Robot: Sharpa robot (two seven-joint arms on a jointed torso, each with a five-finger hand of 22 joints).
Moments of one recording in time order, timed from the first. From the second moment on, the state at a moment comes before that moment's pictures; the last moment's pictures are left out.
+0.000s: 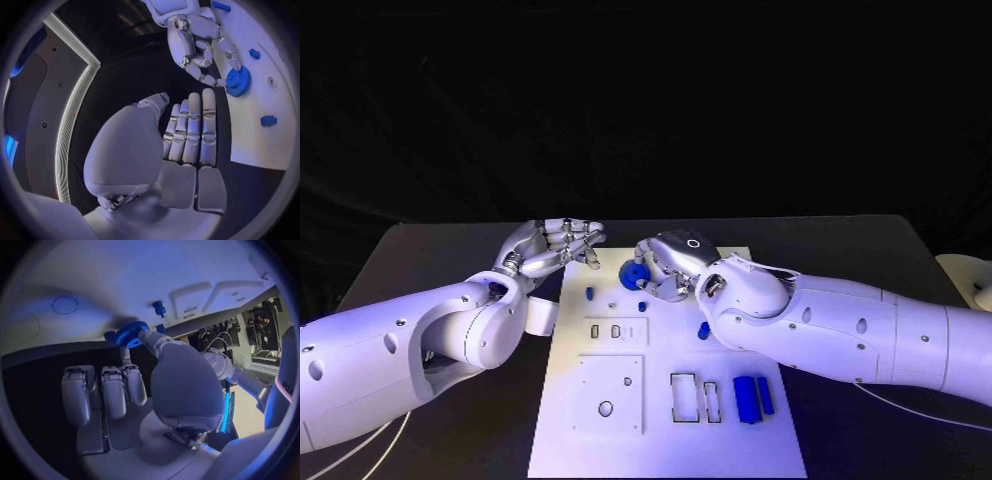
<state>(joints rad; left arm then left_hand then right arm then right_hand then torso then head) 1.23 -0.87 -0.06 1.61 -0.09 -0.38 0.45 1.50 -0.20 0.39 0.26 0.22 0.90 0.20 0.25 0.24 1.15 0.13 0.07 0.07 1.00 0.07 0.75 0.57 0.17 0.95 0.16 0.80 0.42 1.24 -0.59 -0.12 1.46 -1.73 -0.50 -0.28 1.26 -0.22 0.54 0.16 0.23 0.84 0.14 0.40 0.52 1.46 0.06 1.45 1.31 1.47 -0.01 1.55 1.31 0.03 1.47 0.10 1.52 1.31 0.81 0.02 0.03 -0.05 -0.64</state>
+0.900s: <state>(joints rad) 1.23 -0.88 -0.06 1.61 -0.09 -0.38 0.44 1.50 -0.20 0.39 0.26 0.22 0.90 0.20 0.25 0.24 1.15 0.13 0.07 0.07 1.00 0.07 0.75 0.57 0.17 0.95 0.16 0.80 0.42 1.24 -0.57 -0.12 1.43 -1.74 -0.49 -0.29 1.23 -0.23 0.53 0.17 0.19 0.83 0.15 0.38 0.52 1.46 0.06 1.43 1.31 1.47 -0.01 1.55 1.31 0.03 1.47 0.10 1.52 1.31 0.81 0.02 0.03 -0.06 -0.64</state>
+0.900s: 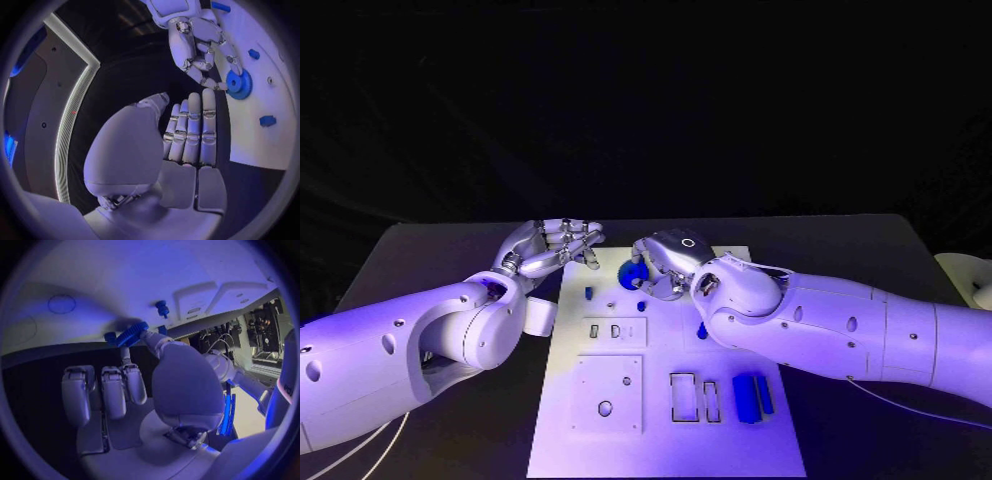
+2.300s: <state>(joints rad) 1.23 -0.88 -0.06 1.61 -0.08 -0.38 0.44 1.50 -0.20 0.39 0.26 0.22 0.90 0.20 0.25 0.24 1.14 0.14 0.07 0.07 1.00 0.07 0.75 0.57 0.17 0.94 0.16 0.80 0.43 1.24 -0.58 -0.11 1.42 -1.71 -0.44 -0.30 1.10 -0.19 0.37 0.29 0.15 0.79 0.17 0.27 0.50 1.44 0.08 1.42 1.31 1.47 0.00 1.55 1.31 0.03 1.47 0.11 1.51 1.31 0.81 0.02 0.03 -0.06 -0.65</state>
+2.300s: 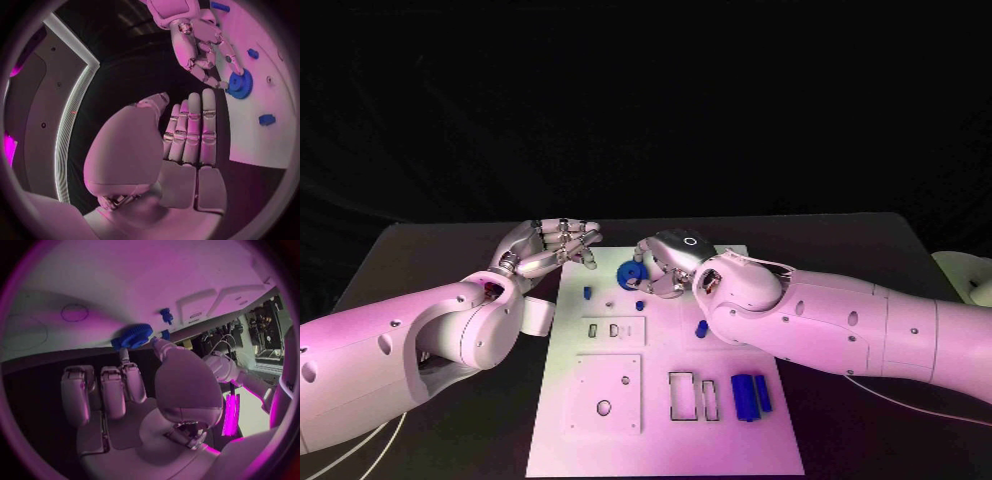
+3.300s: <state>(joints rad) 1.23 -0.88 -0.06 1.60 -0.08 -0.38 0.44 1.50 -0.20 0.39 0.26 0.22 0.90 0.20 0.25 0.24 1.14 0.14 0.07 0.07 1.00 0.07 0.75 0.57 0.17 0.94 0.16 0.80 0.43 1.24 -0.68 -0.12 1.49 -1.70 -0.48 -0.29 1.11 -0.18 0.37 0.29 0.16 0.82 0.16 0.26 0.50 1.45 0.08 1.43 1.31 1.47 0.00 1.56 1.31 0.03 1.47 0.11 1.51 1.31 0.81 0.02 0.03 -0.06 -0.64</state>
